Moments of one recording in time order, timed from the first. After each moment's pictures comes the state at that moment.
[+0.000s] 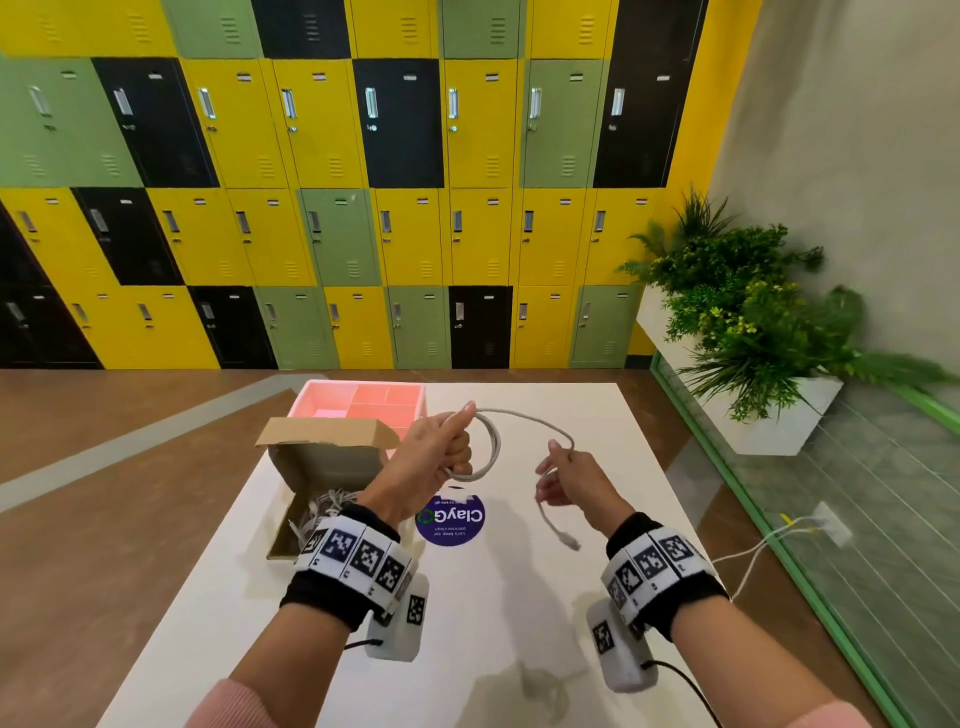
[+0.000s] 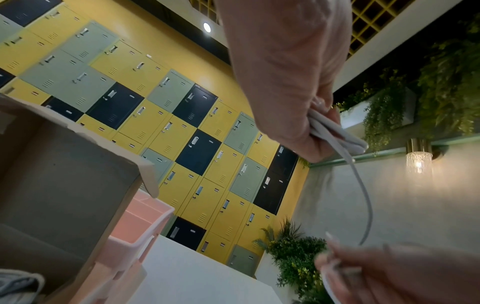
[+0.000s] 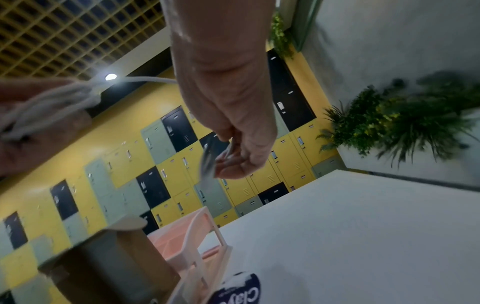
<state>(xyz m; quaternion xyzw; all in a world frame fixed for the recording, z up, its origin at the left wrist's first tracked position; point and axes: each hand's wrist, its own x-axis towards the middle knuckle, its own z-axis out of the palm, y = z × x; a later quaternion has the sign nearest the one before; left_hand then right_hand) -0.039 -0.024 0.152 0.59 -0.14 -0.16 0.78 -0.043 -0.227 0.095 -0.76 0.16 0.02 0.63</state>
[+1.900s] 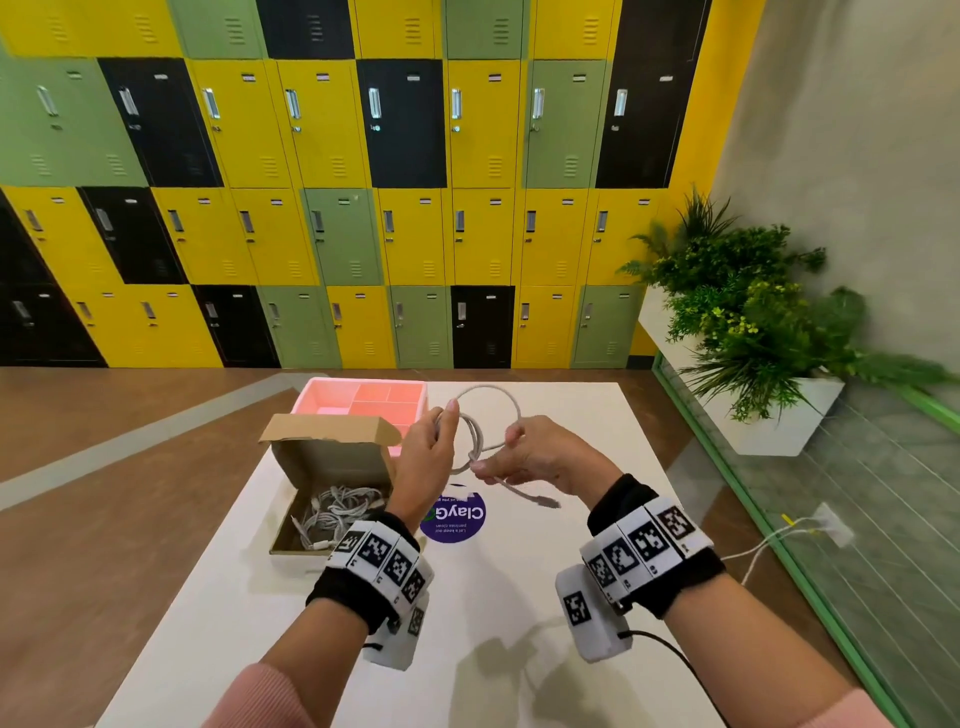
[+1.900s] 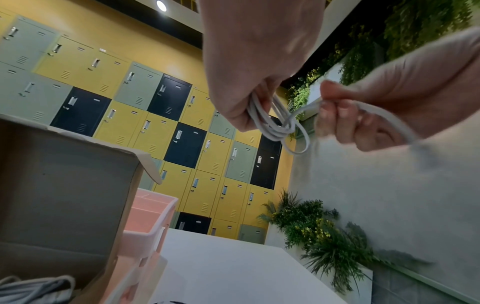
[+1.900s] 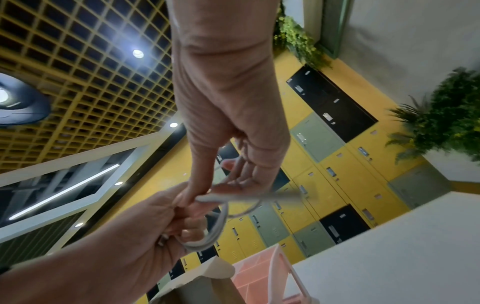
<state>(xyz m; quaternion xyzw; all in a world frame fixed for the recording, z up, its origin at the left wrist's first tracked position) -0.034 -0.032 0.122 0.75 -0.13 0.12 0.64 -0.064 -0.182 0.179 -0.77 0.03 0.17 0.62</state>
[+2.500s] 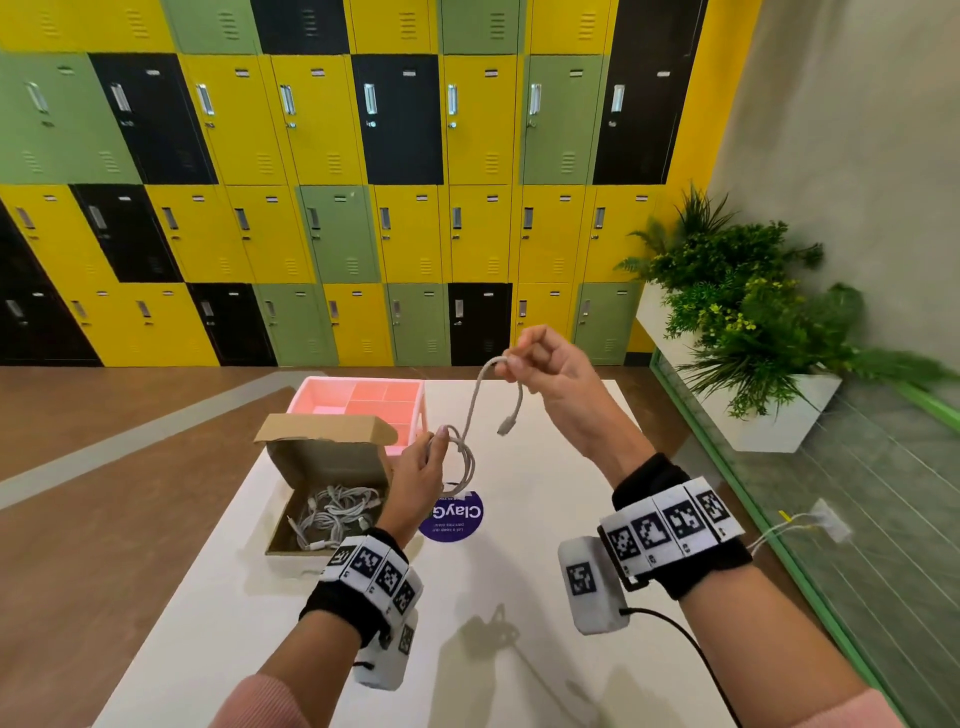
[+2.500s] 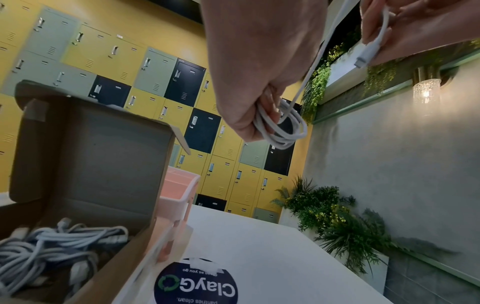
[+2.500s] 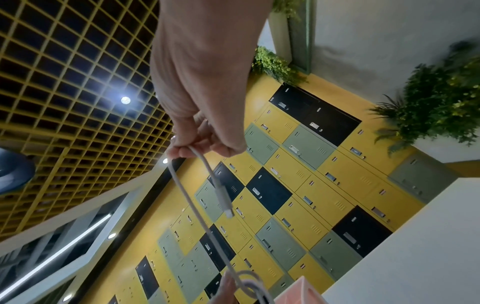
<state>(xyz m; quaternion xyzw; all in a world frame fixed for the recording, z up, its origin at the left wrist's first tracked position) -0.029 -0.023 0.090 0.77 -0.09 0.05 0.63 -0.061 -0.198 0.218 -0.63 -0.18 -0.07 0.75</state>
